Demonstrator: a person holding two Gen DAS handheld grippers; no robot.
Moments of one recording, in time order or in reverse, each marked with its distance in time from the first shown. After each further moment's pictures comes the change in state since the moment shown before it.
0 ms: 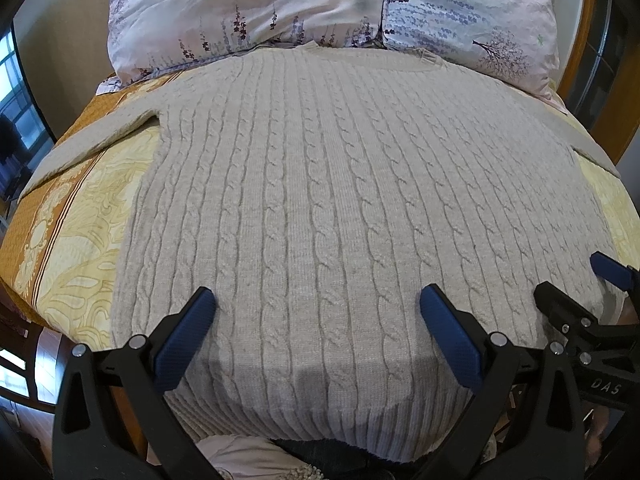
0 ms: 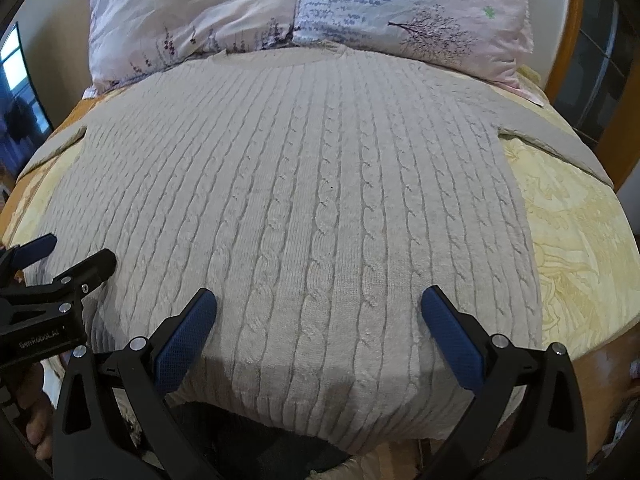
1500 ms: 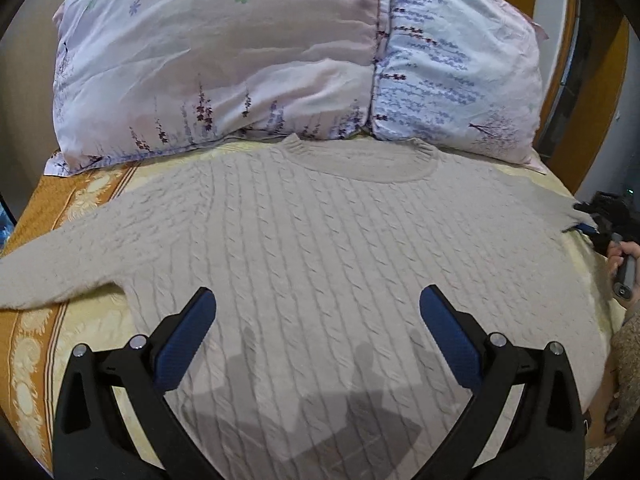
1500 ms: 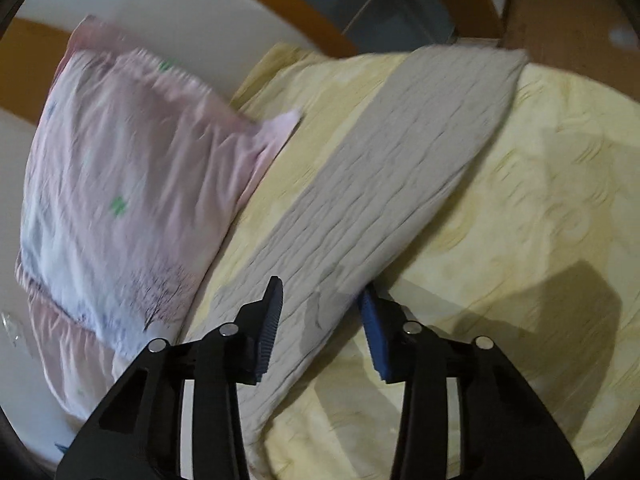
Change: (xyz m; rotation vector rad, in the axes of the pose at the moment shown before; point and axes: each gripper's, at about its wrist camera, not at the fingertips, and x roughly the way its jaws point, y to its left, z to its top) left arm 0.032 0.041 0.127 0.065 -0.154 -0.163; right arm 0.056 -0.361 0.083 1.091 -0.226 0.162
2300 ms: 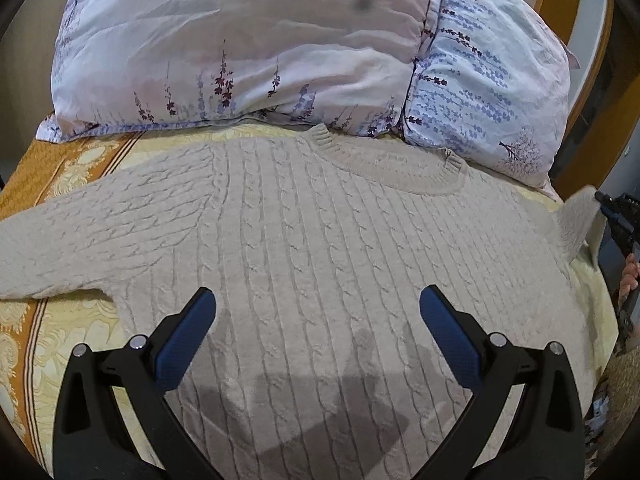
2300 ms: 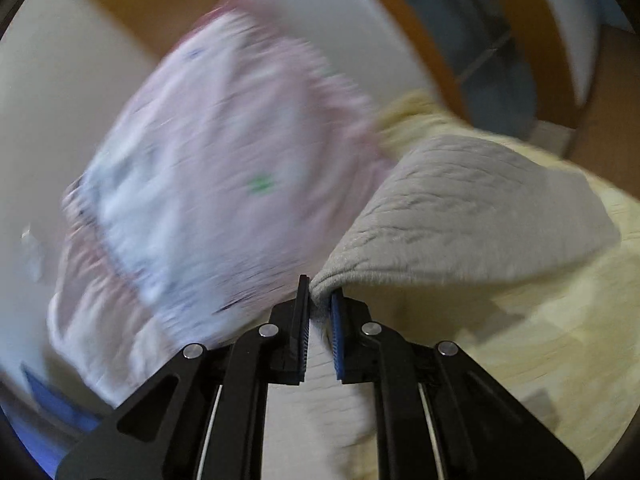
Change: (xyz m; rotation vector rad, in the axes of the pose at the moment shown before) left arm 0.028 0.034 0.011 -0.127 0.048 -0.055; right arm -0.024 0.120 -0.040 -0.344 -0.092 0.183
